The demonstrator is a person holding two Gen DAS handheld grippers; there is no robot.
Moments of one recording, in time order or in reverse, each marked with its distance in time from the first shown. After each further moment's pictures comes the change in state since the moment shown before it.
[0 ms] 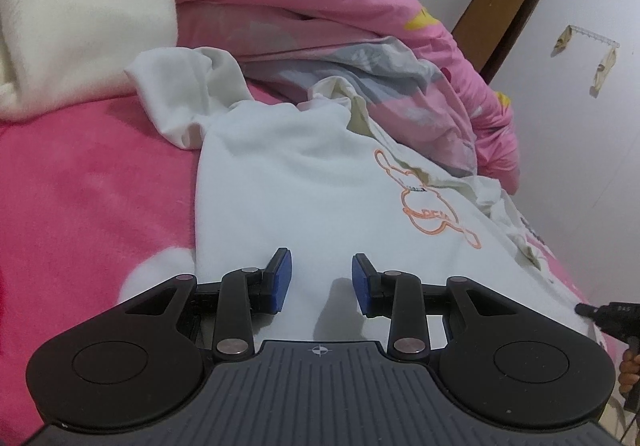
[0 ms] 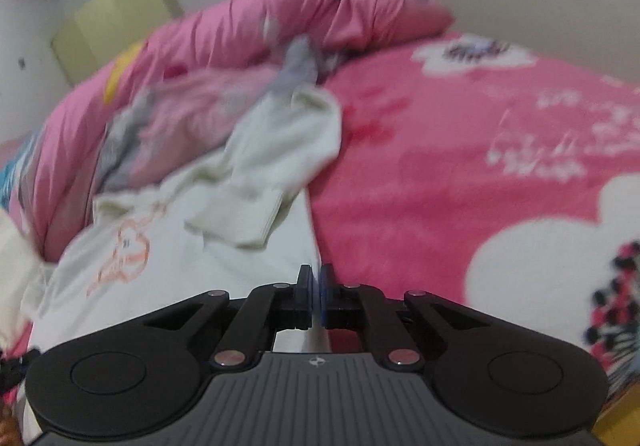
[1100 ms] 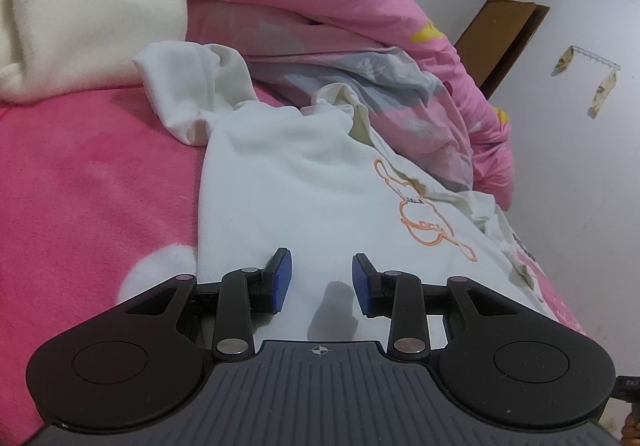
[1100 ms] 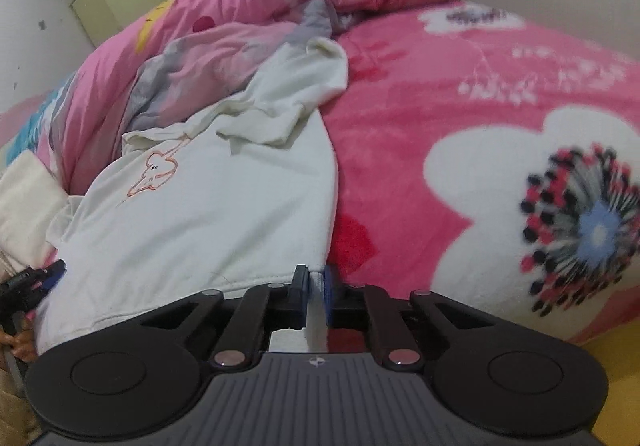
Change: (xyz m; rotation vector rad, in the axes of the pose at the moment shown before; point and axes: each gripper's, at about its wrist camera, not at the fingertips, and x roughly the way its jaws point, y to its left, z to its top) left arm 0.000 0.008 0.000 -0.062 -0.019 -0.028; right arm -0.065 -0.010 -0.049 -0.088 0.127 0.039
